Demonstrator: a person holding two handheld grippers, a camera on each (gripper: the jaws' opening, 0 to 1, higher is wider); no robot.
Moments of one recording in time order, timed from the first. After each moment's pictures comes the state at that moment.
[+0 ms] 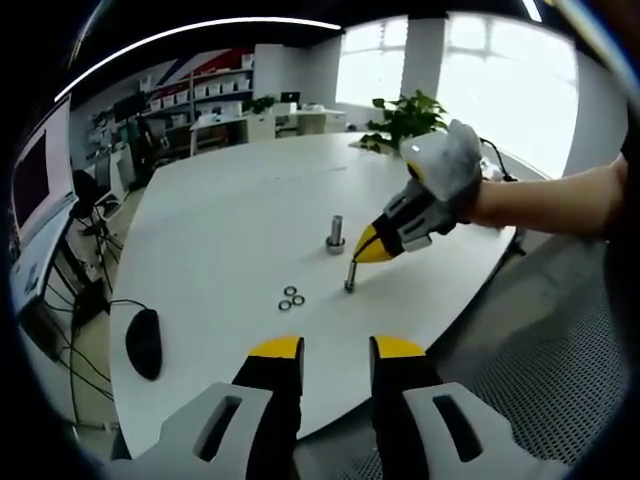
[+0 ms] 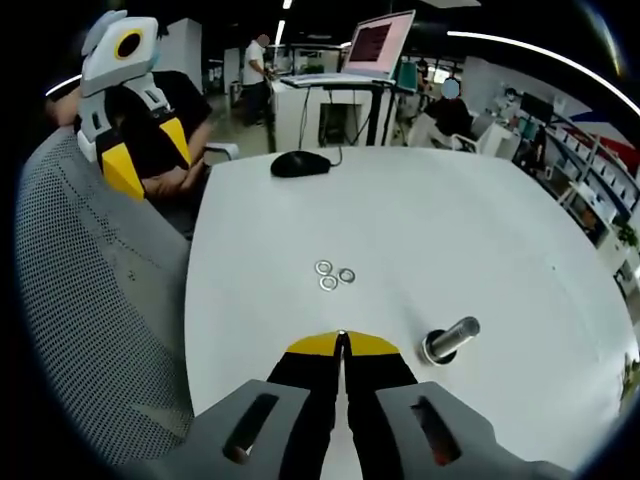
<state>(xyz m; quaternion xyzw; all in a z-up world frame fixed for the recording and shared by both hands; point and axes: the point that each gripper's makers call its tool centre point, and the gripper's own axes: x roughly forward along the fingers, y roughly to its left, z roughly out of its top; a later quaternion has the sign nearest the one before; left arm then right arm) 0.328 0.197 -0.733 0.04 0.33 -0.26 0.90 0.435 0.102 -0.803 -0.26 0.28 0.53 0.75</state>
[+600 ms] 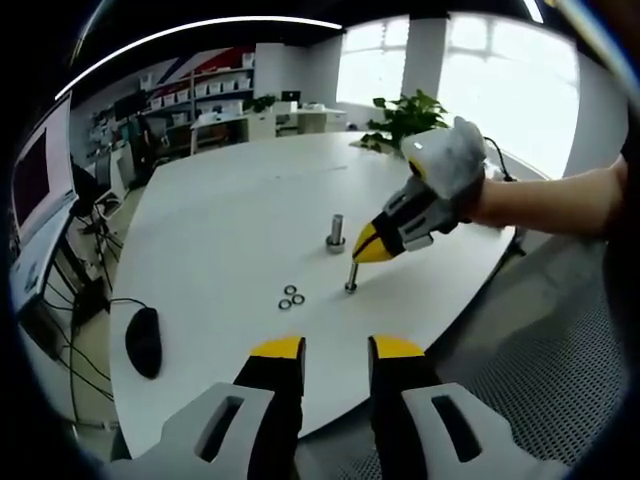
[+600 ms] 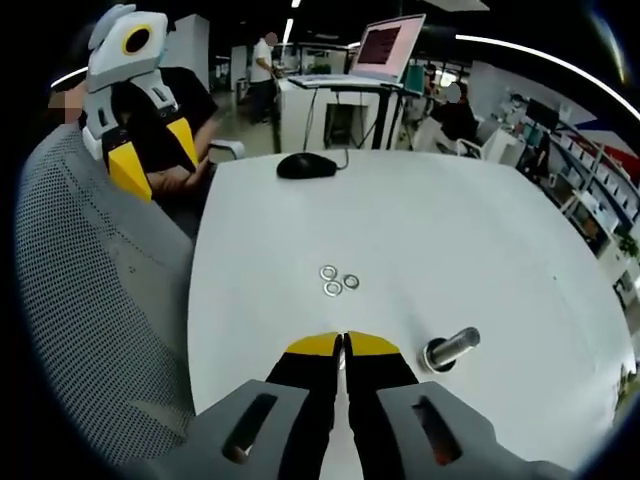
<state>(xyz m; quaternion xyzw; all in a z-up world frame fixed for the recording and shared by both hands) 0.328 0.197 -0.734 0.04 0.34 -0.26 0.90 0.432 0.108 -0.792 -0.27 0.27 0.54 0.75</state>
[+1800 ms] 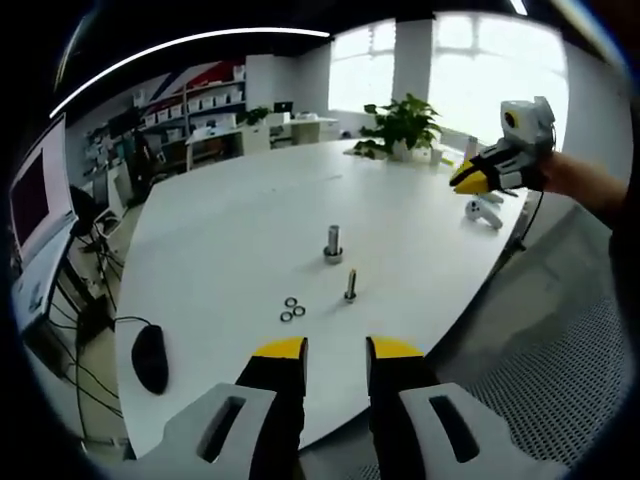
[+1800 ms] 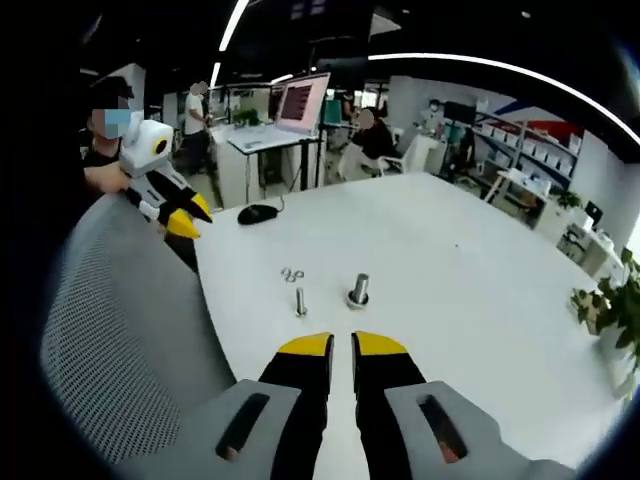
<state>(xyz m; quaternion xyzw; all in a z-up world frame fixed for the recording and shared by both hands) 0.329 0.193 -0.724 0.07 0.31 -0.27 0.91 0.390 -0.048 -0.691 -0.18 0.25 0.41 0.86</state>
